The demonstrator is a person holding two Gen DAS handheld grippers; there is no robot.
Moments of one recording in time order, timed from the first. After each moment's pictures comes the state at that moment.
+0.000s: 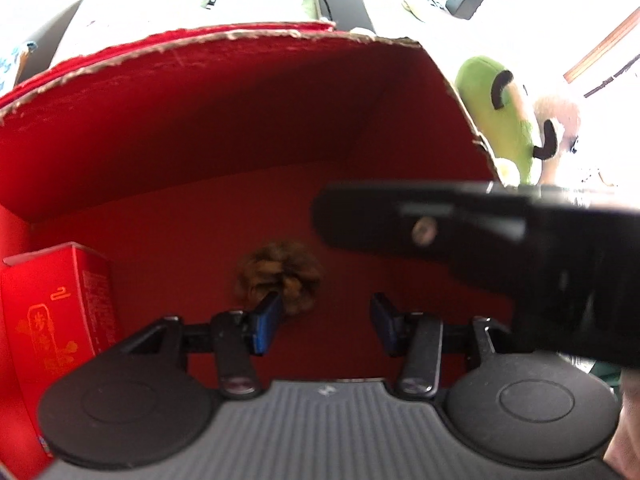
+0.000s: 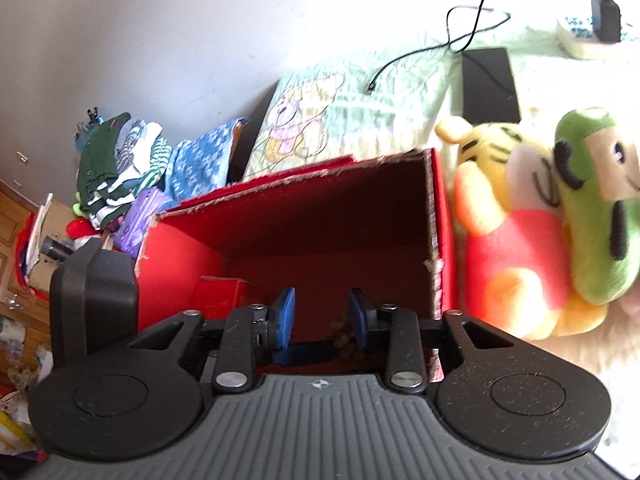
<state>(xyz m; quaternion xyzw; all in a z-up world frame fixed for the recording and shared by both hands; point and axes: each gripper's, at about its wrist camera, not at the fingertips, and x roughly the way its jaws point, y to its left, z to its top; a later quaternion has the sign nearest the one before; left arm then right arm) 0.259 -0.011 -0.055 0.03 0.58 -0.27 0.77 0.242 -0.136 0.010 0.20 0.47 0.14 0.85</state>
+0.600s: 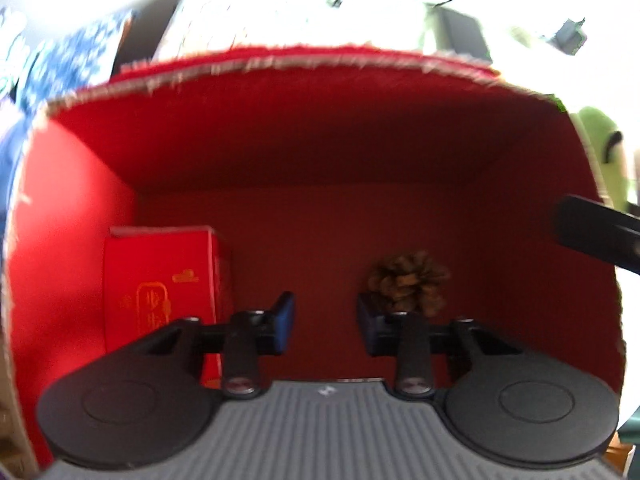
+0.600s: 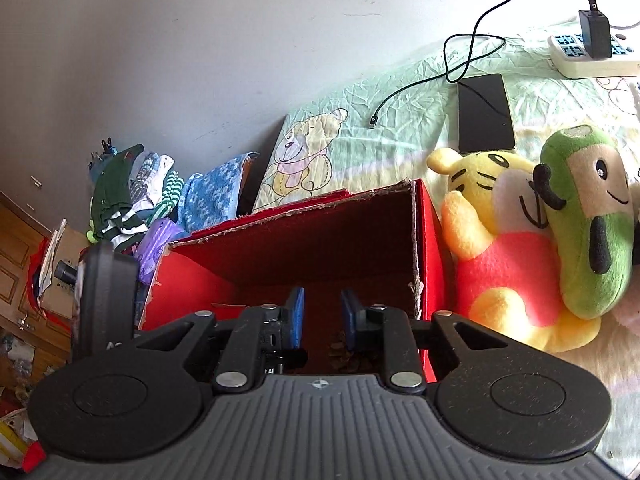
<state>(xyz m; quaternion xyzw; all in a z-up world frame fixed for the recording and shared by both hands) 0.279 0.031 -0.052 0.04 0.61 -0.12 0.78 0.235 -0.147 0.015 0.23 0.42 0.15 0.86</state>
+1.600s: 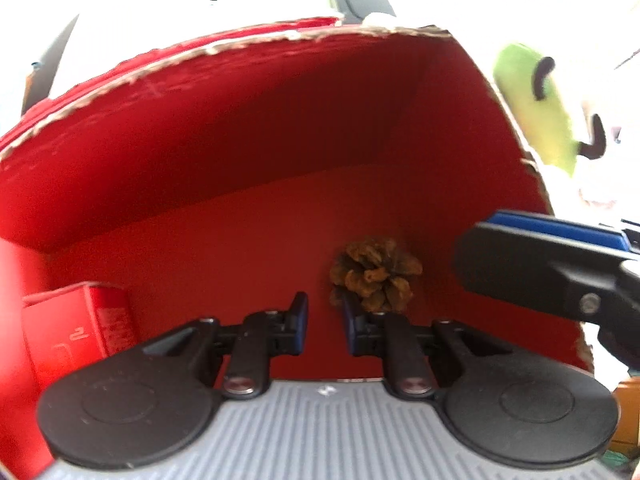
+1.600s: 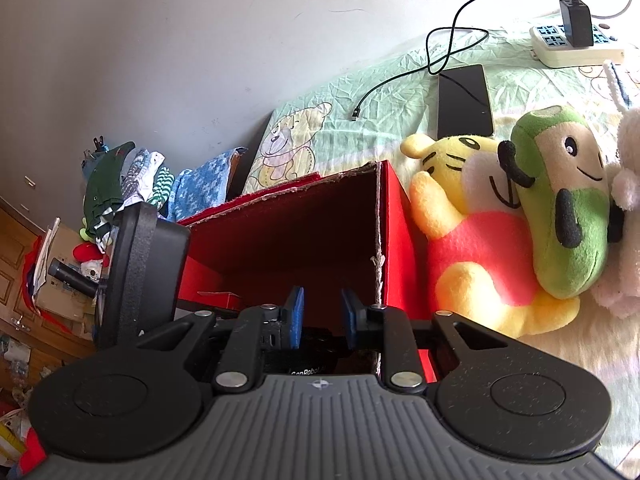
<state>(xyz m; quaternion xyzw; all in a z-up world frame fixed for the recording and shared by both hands) 0.274 -0.016 -0.059 0.09 0.60 -0.24 0.76 0.223 -0.161 0.008 0.23 0.43 0.14 0.86</state>
